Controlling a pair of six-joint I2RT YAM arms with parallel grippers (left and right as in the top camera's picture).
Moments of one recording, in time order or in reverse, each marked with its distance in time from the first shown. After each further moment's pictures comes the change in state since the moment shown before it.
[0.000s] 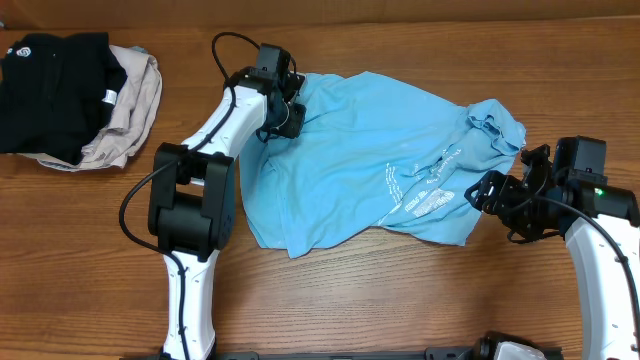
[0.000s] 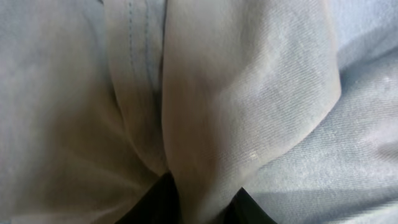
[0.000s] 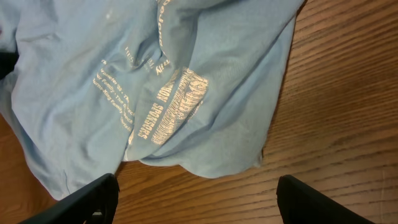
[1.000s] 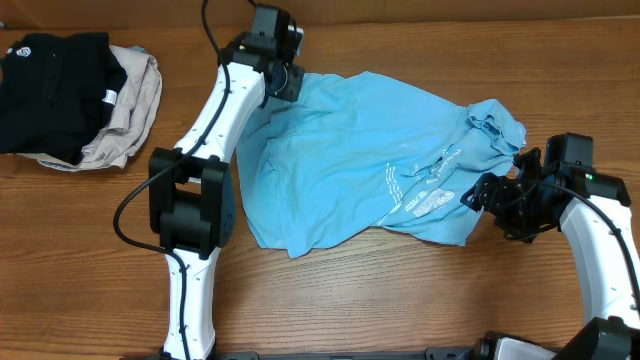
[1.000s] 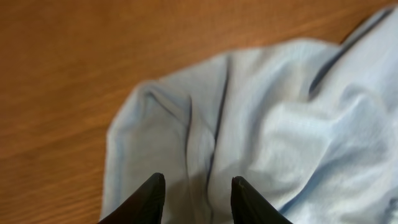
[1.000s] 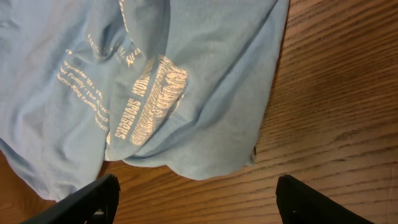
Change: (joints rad) left arm 0.000 0.019 0.245 -0.054 -0.119 0.003; right arm 0.000 0.120 0.000 0.002 0.009 0.000
